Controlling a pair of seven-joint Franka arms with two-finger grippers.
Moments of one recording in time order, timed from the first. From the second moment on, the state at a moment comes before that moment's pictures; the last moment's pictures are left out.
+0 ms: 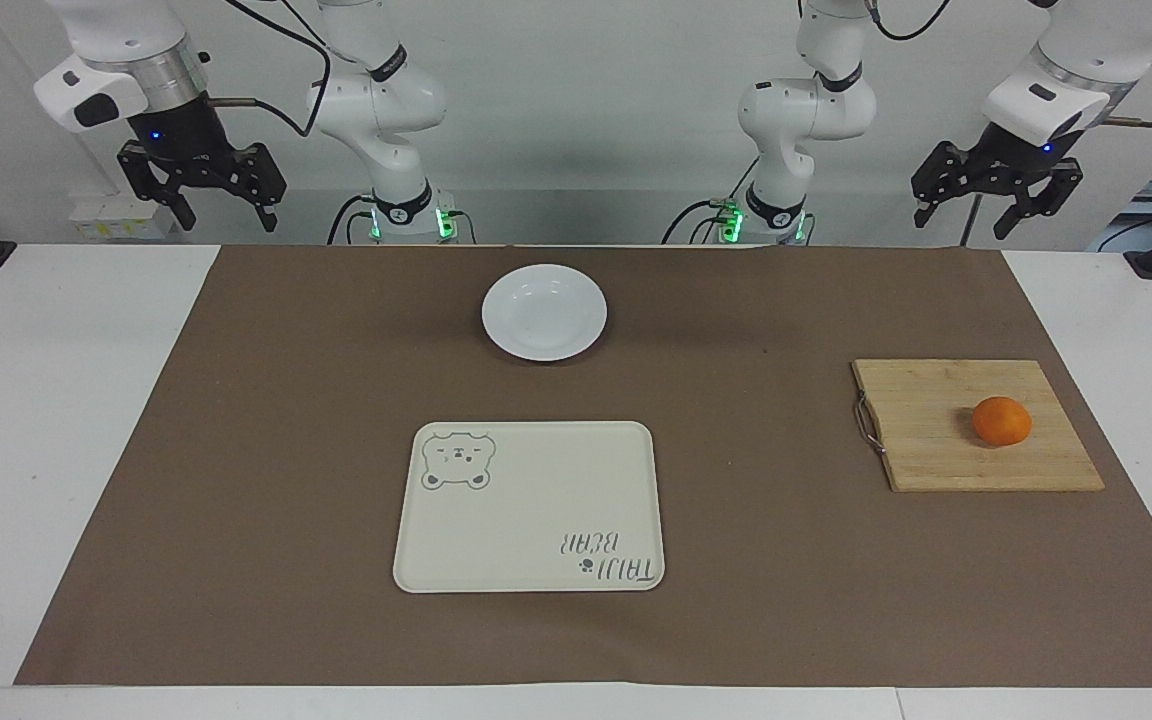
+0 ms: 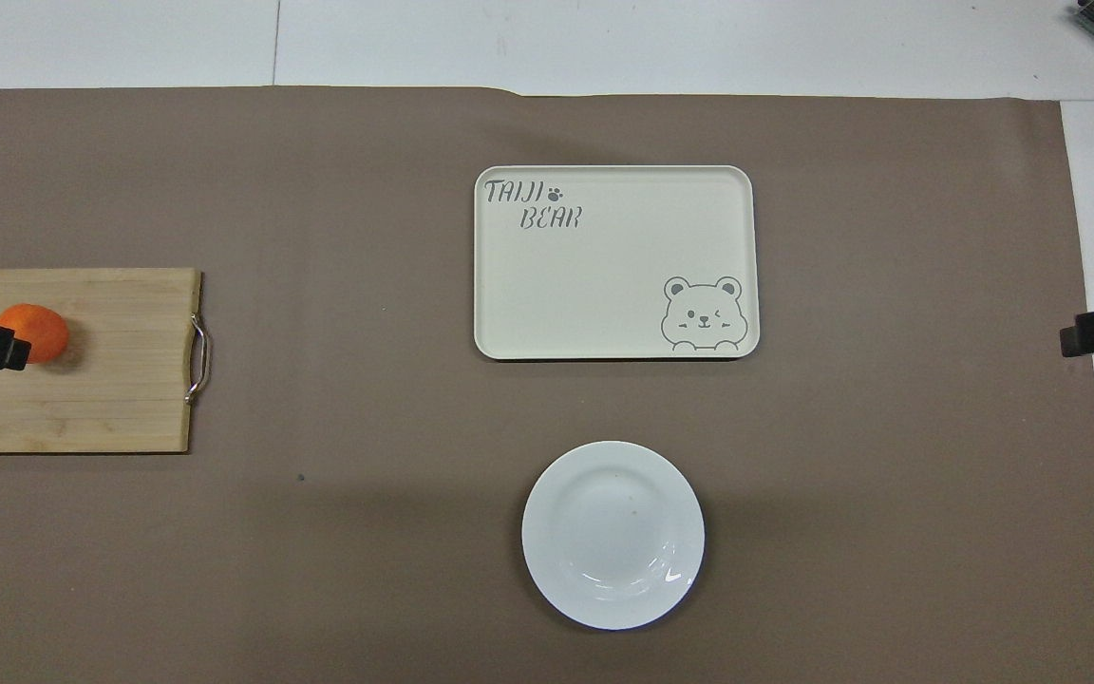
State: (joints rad) left arm -0.05 -0.04 0.03 -1.48 -0.02 1.41 0.19; right arm 0.14 -0.08 -0.18 -1.54 -0.04 1.49 -0.03
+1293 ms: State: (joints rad) left arm 0.21 0.23 0.03 -1.81 -0.02 2.13 0.38; right arm 0.14 -0.08 -0.18 -1.55 -0.04 1.49 -0.03
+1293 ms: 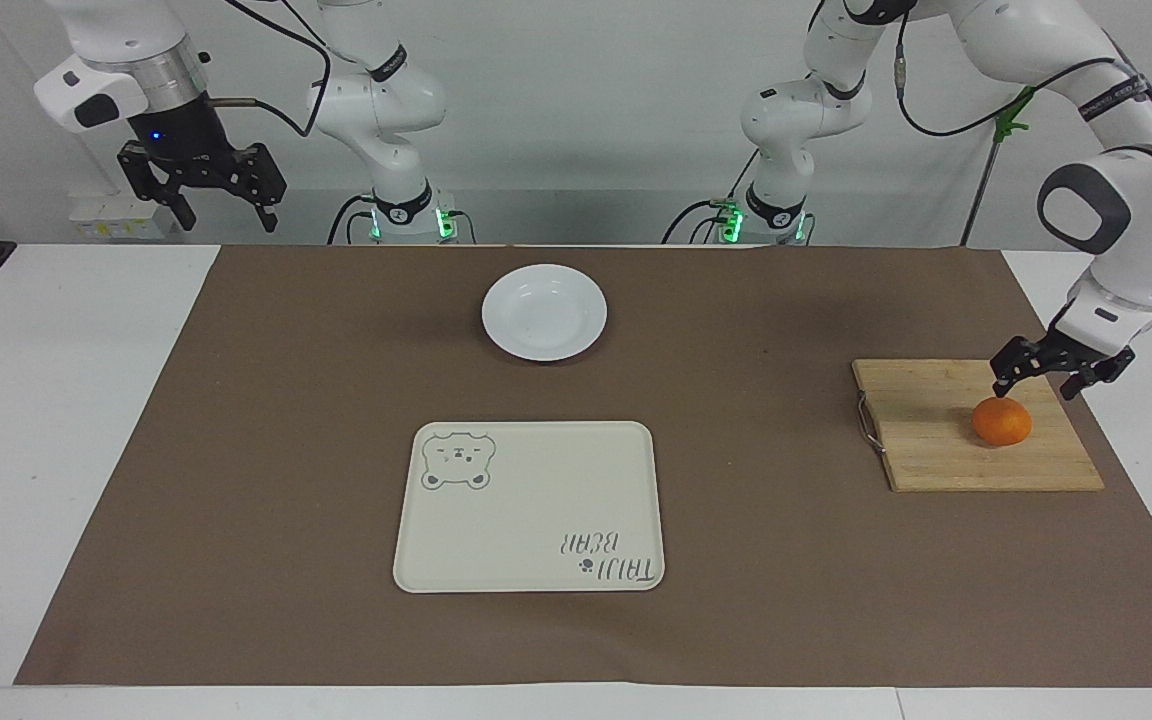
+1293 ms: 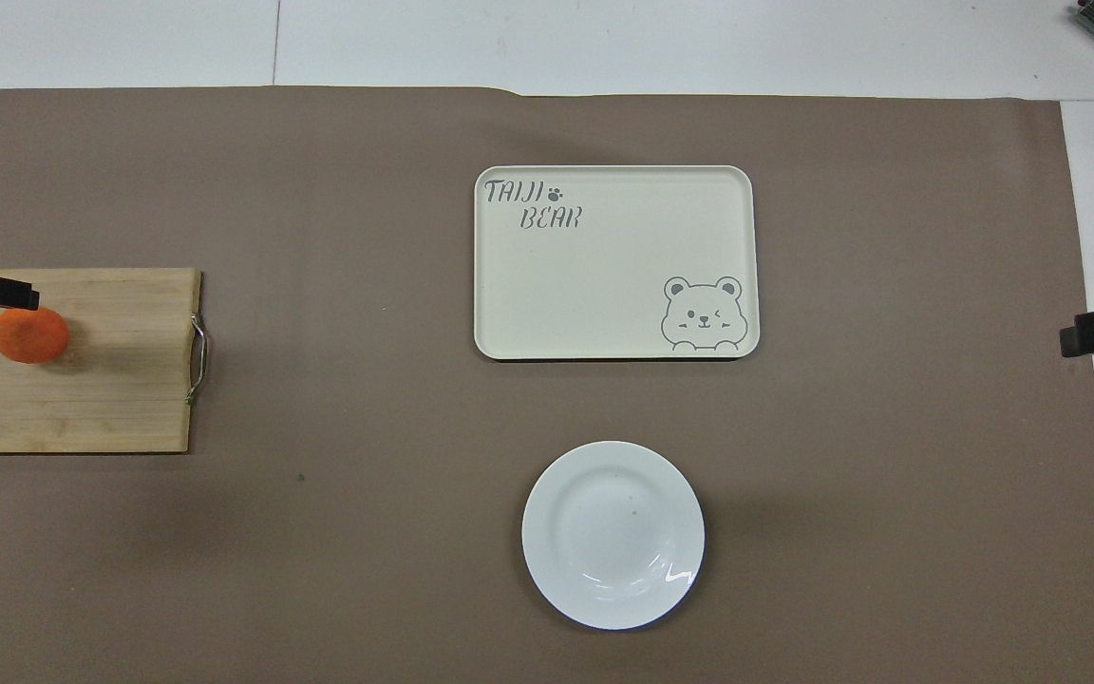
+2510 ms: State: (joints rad) left arm 0.27 0.26 0.04 -2.02 0.06 2.43 0.43; right arm 0.14 -0.08 -0.18 -1.55 -0.04 1.49 -0.03
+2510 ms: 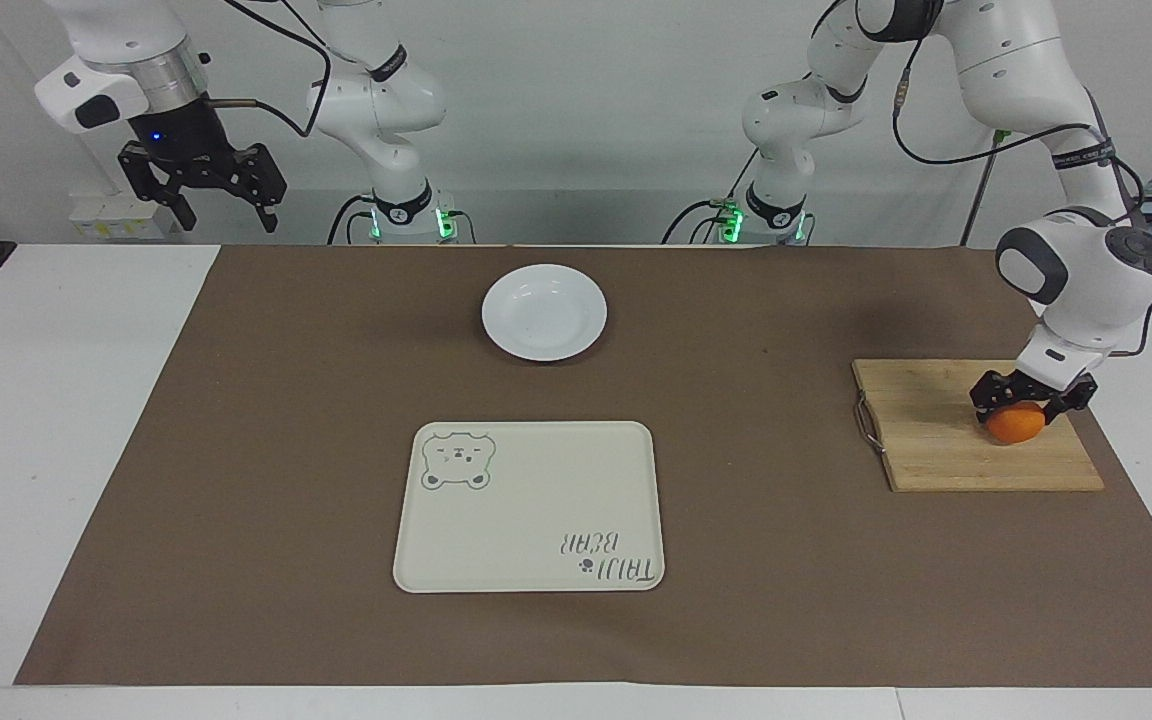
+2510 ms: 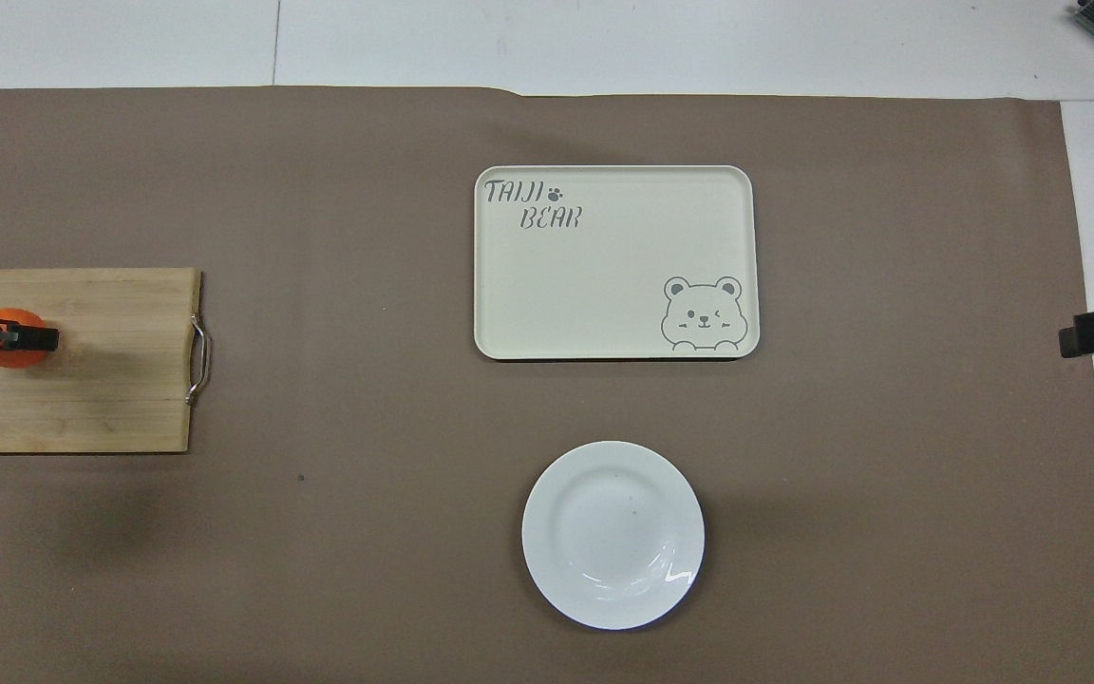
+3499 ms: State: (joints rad) left arm 0.10 0.12 0.00 -1.99 0.06 2.24 0.43; right arm 0.14 -0.08 -0.18 -1.55 -0.04 1.49 -0.03
